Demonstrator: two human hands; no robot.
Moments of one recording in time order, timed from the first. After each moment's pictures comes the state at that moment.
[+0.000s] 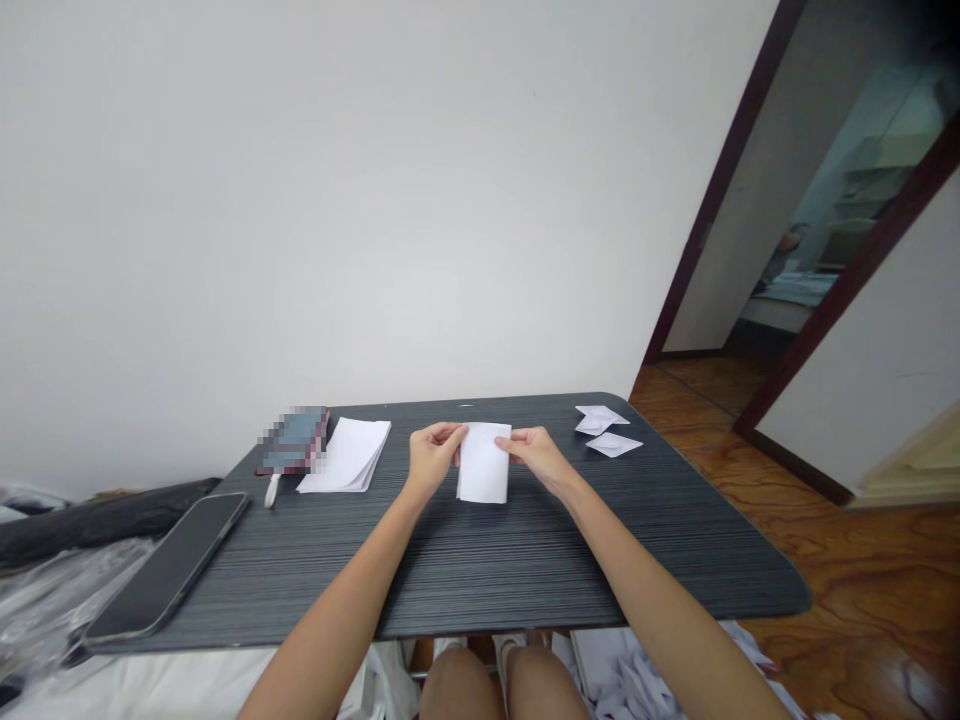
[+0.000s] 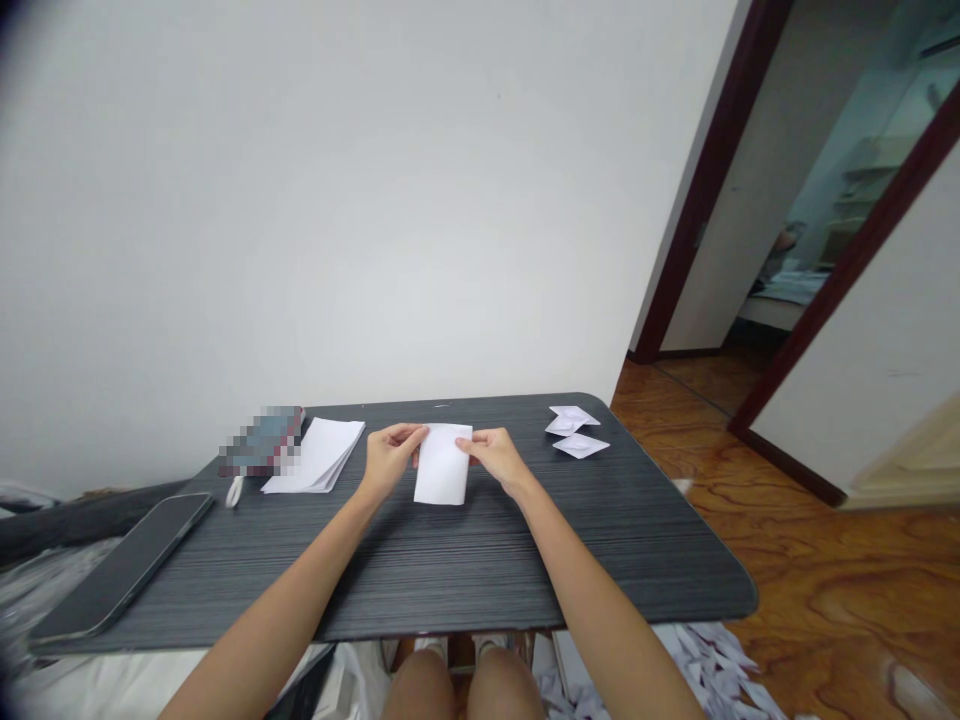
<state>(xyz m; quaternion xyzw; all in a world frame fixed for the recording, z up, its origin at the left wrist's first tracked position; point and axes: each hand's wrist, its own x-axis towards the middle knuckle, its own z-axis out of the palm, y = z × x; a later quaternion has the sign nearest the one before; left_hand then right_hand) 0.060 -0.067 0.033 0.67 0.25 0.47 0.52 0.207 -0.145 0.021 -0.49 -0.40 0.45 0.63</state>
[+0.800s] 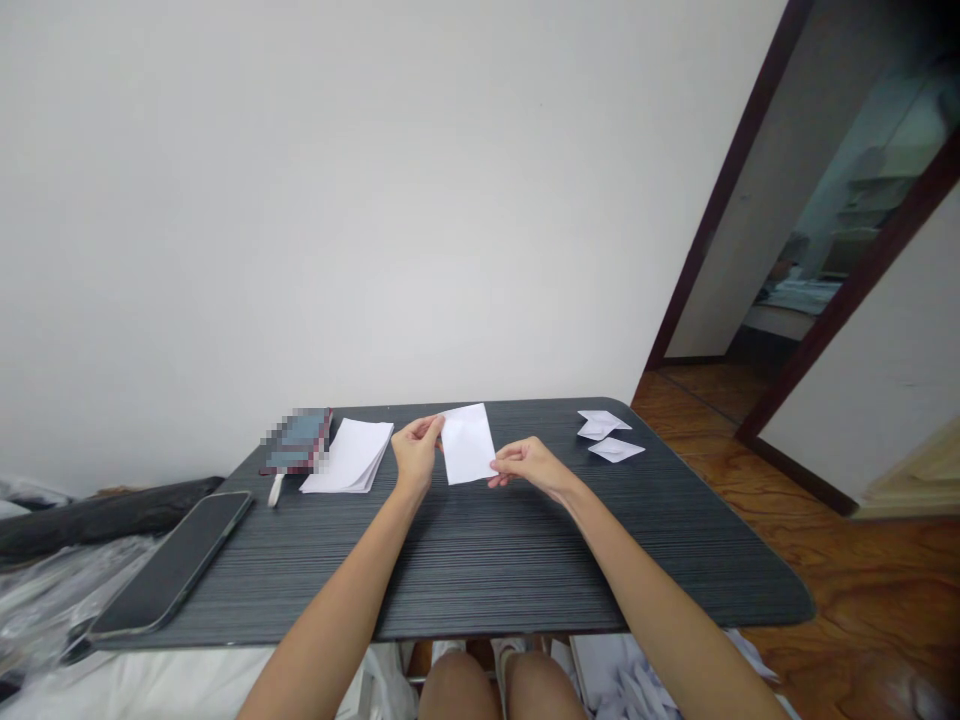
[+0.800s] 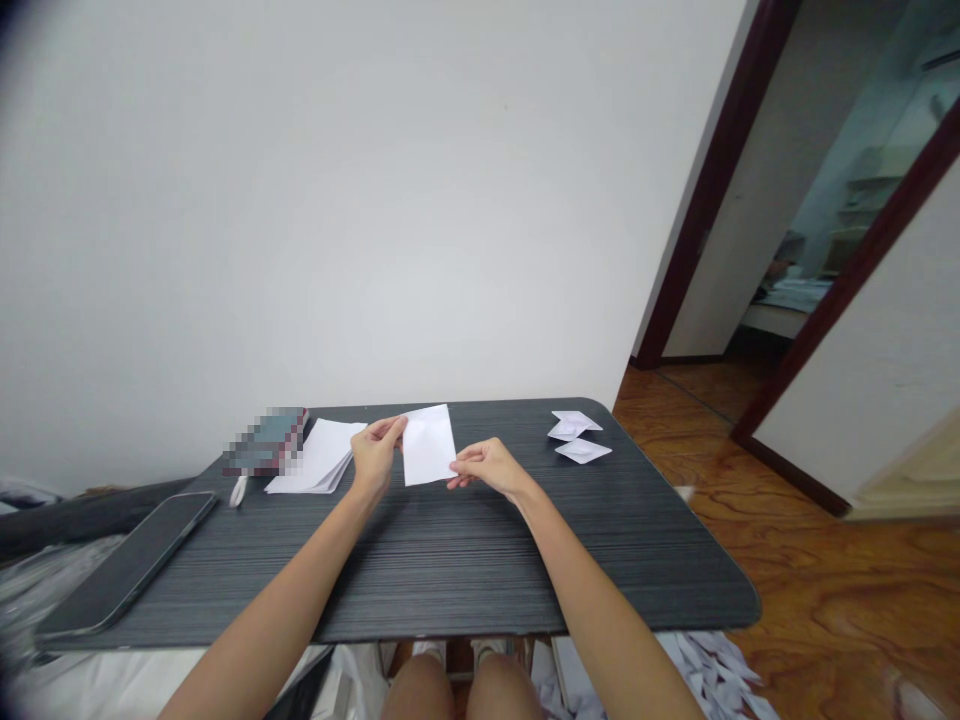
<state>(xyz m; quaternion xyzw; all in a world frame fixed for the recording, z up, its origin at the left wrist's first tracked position) 0.058 -0.049 0.028 0.55 0.30 0.59 0.52 0.201 -0.153 0.023 -0.50 -0.49 0.48 0.53</state>
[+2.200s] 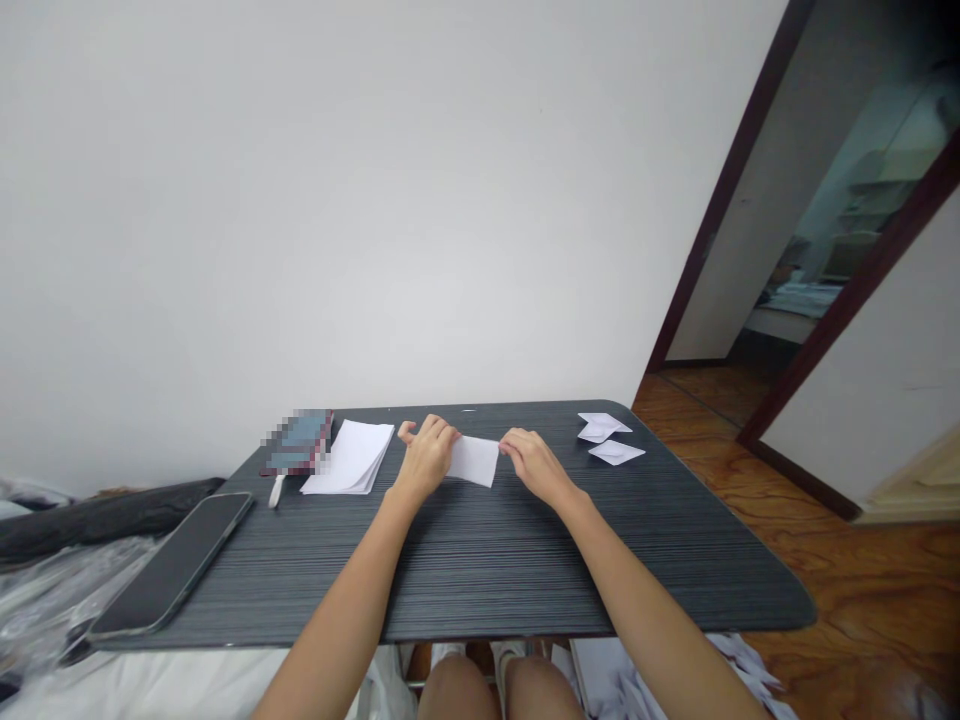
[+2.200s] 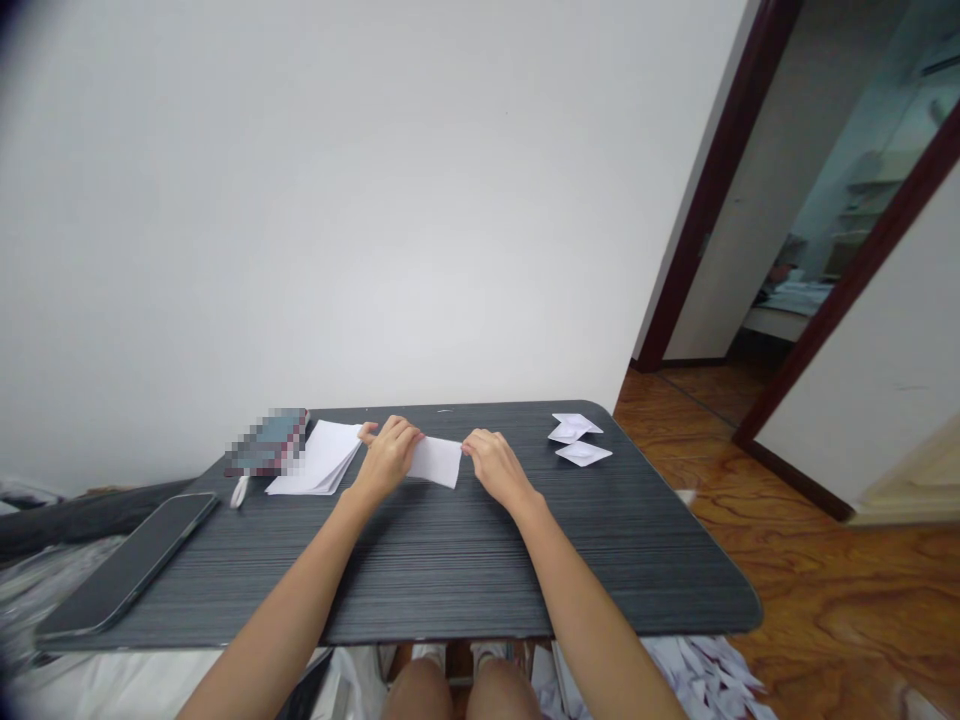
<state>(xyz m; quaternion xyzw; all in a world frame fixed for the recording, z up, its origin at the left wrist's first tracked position) 0.039 -0.050 0.037 0.90 0.25 0.36 -0.09 0.208 -0.152 0.023 -0.61 -0.70 -0.06 0.36</state>
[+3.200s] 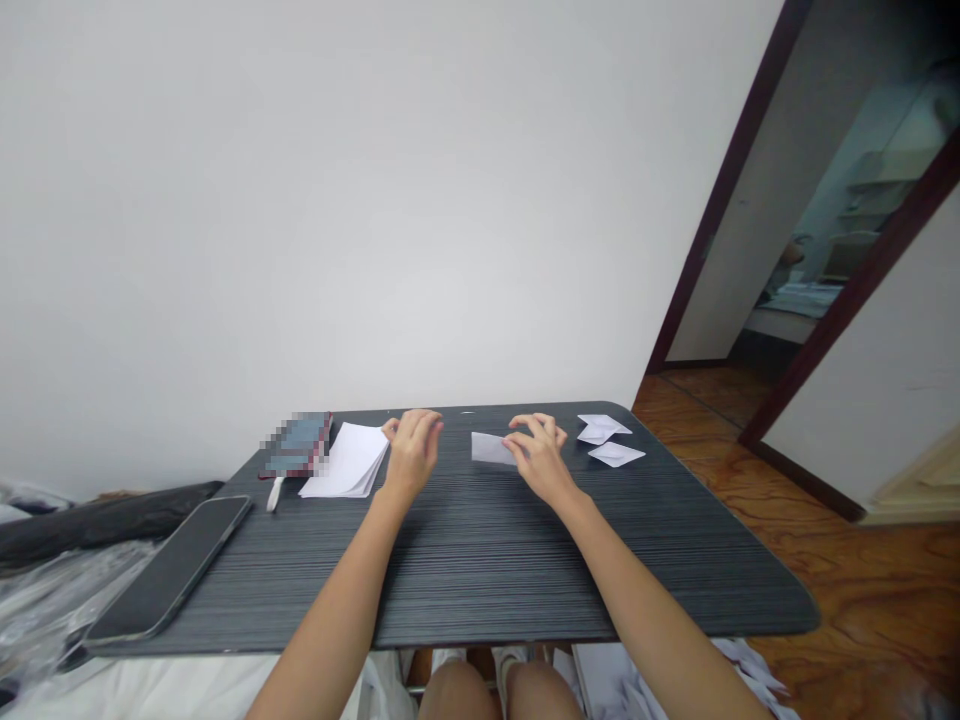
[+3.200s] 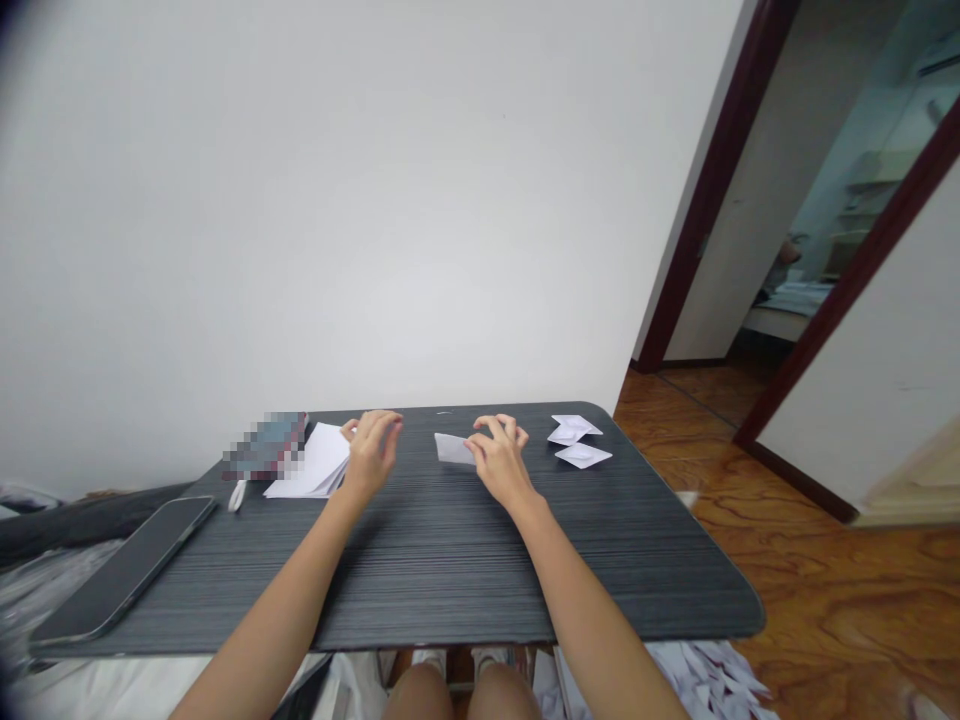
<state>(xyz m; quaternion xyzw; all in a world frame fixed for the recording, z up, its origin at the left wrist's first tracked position) 0.031 -0.049 0.044 0.84 0.25 0.46 -0.11 0.203 -0.156 0.023 -0.67 -0.61 -0.19 0.38</state>
